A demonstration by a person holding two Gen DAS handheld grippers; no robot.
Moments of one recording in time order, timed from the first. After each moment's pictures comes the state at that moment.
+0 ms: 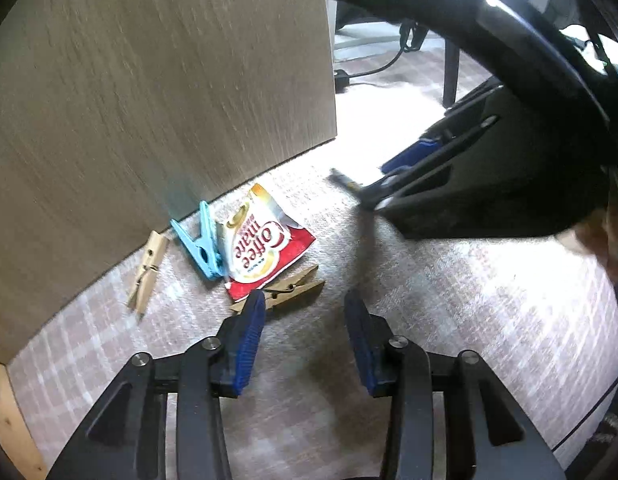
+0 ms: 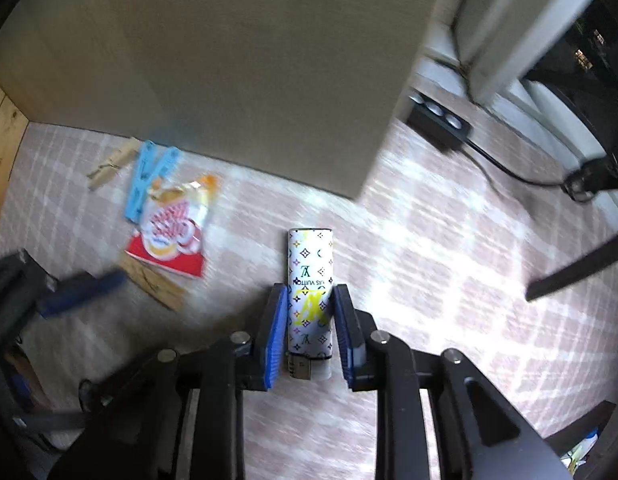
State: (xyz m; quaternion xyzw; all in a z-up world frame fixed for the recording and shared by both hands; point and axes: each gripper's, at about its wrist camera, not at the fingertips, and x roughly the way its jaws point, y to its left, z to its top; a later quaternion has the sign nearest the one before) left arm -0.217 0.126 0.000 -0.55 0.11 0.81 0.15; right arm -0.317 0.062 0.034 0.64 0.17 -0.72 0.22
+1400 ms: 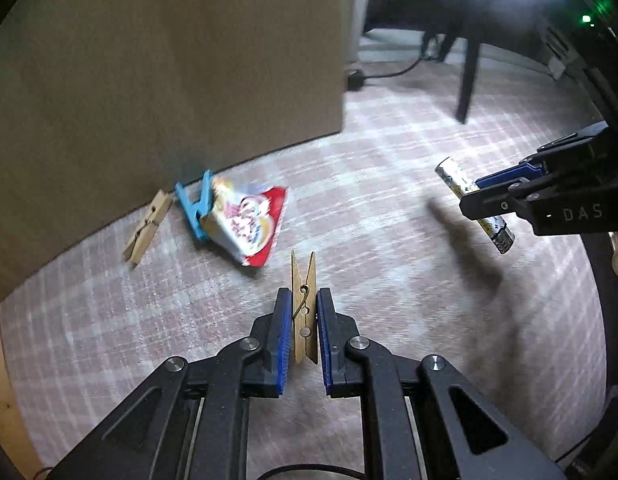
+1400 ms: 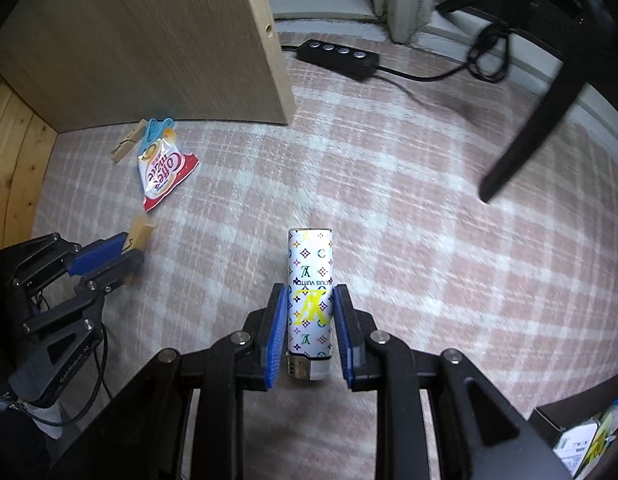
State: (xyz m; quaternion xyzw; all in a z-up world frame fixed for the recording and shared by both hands) left arm -0.237 0.151 0.003 -0.57 0.06 0.82 0.10; right arm -0.320 0.205 0.075 0.65 0.09 -0.71 0.25
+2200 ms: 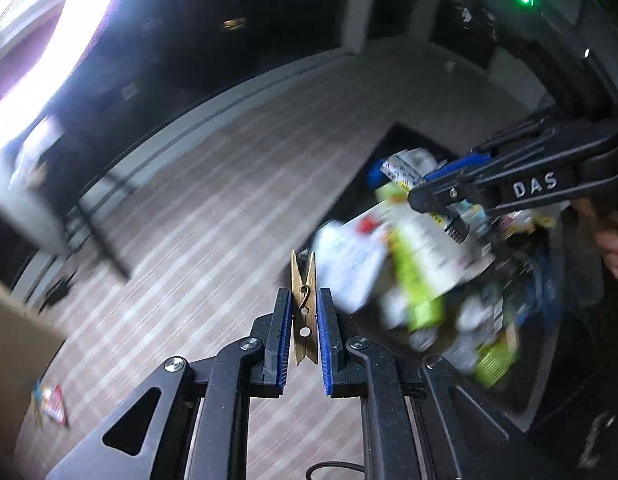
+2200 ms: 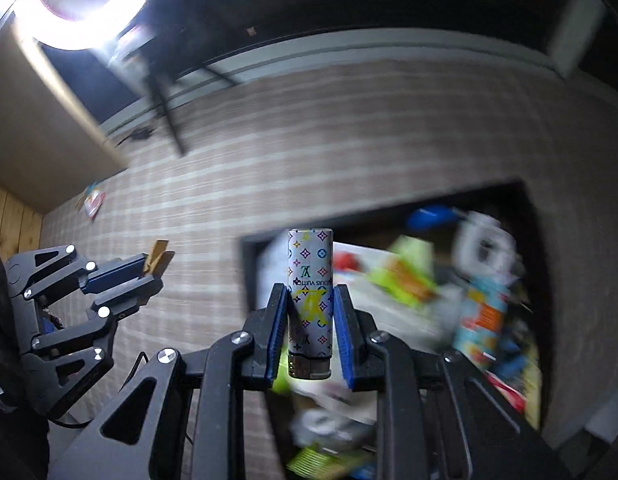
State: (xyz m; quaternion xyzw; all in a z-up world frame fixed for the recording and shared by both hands) left arm -0.168 0.450 0.132 -0.48 0.15 0.79 0.34; right arm -0.227 0.541 0.152 0.62 -0.03 -0.78 0.11
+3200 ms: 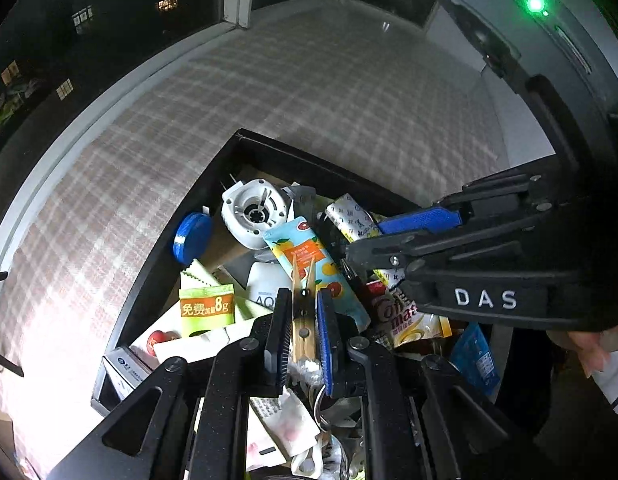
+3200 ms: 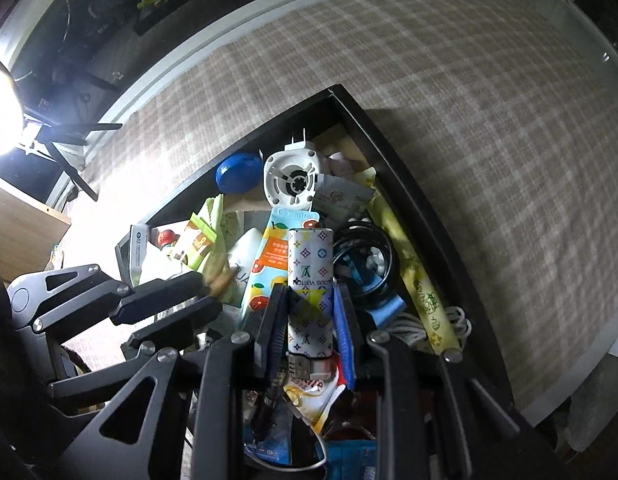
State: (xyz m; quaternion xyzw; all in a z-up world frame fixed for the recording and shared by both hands) left arm -0.160 0.648 0.110 -0.53 0.18 0.72 0.42; right arm -0.202 0.708 0.119 0.64 -0.14 -0.76 0.01
